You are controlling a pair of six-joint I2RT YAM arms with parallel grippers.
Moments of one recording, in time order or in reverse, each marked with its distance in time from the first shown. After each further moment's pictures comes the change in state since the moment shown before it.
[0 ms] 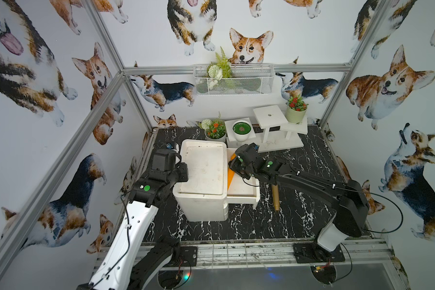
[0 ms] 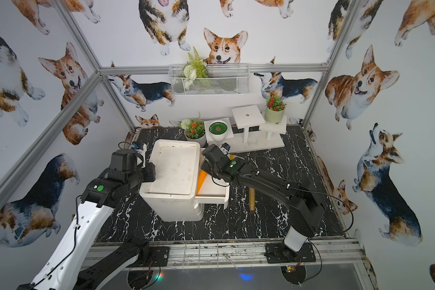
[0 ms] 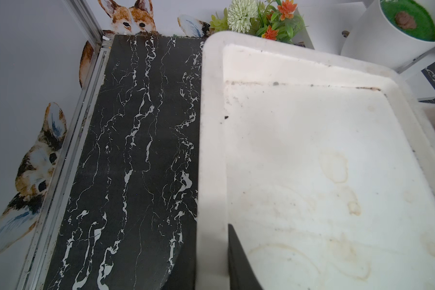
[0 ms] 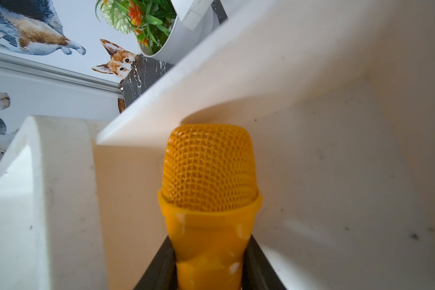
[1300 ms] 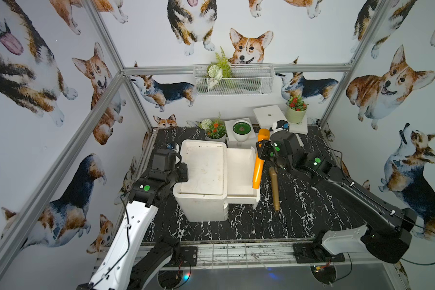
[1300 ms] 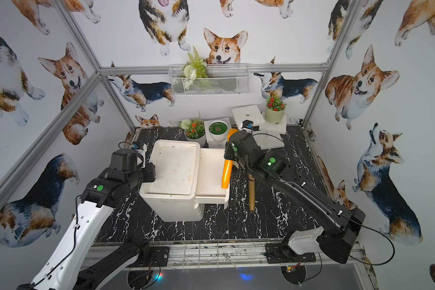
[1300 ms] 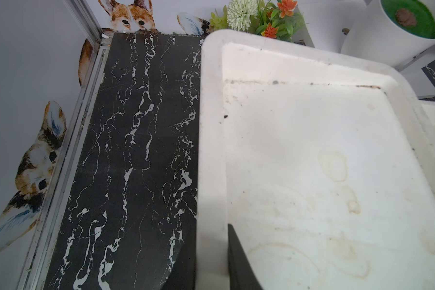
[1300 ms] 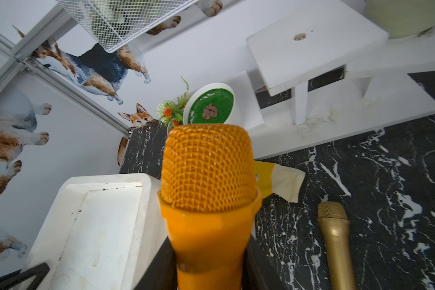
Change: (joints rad) left arm 0.000 0.001 0.009 -0.014 0.000 0.000; right arm -0.111 -0.364 0.058 -0.243 0.225 -0.501
